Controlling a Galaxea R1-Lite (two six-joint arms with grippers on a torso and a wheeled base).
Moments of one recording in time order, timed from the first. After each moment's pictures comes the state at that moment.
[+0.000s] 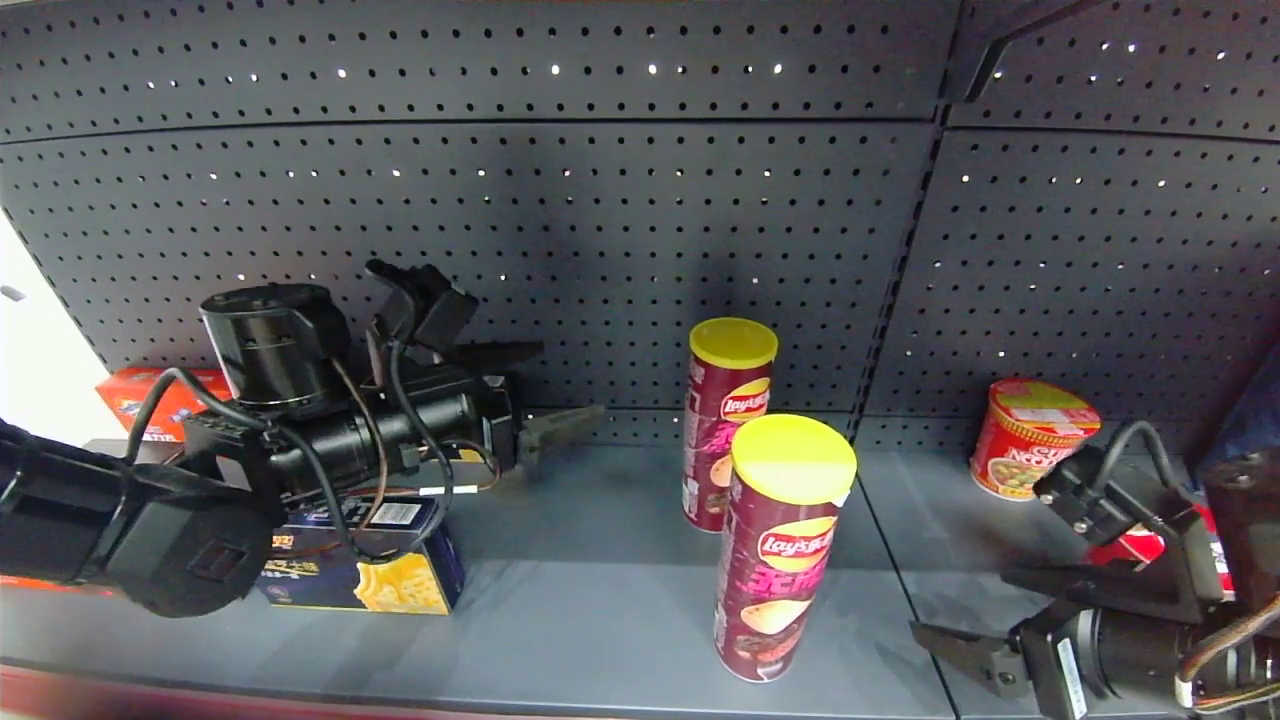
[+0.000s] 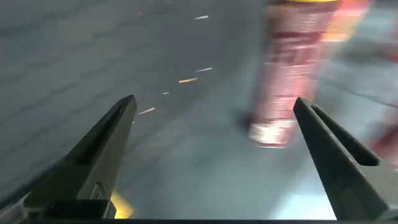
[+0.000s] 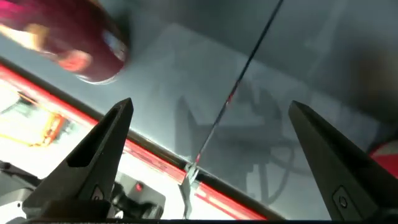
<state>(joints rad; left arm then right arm) -0.28 1.81 -0.79 -0.92 -0.55 0.14 0.59 1.30 -0.52 -0.18 -0.11 0.09</state>
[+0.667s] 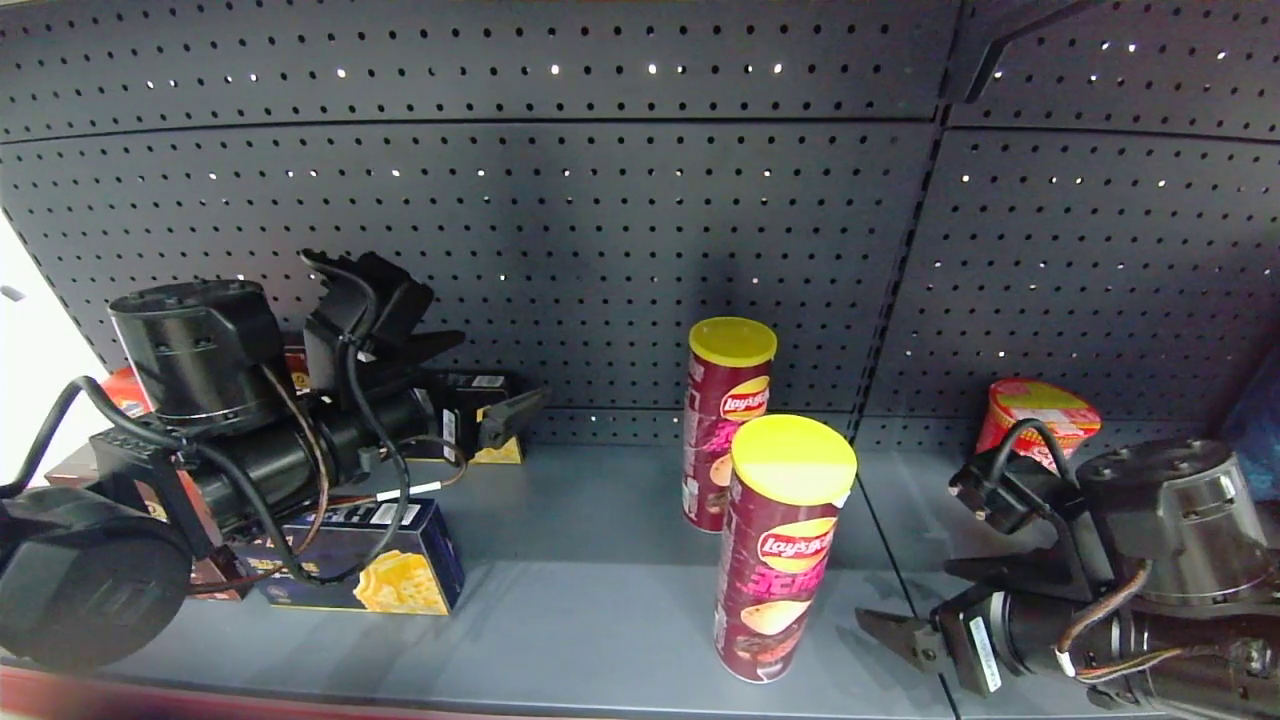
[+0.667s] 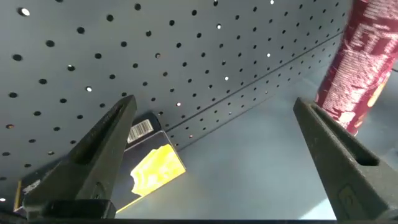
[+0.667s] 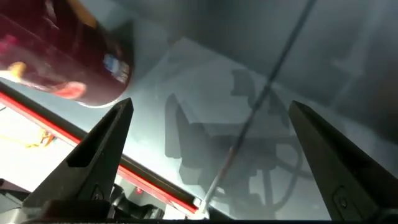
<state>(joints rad) -0.28 1.68 -0.71 -0.87 -0.23 0.20 0.63 1.46 -0.57 -0.27 -0.13 0.11</state>
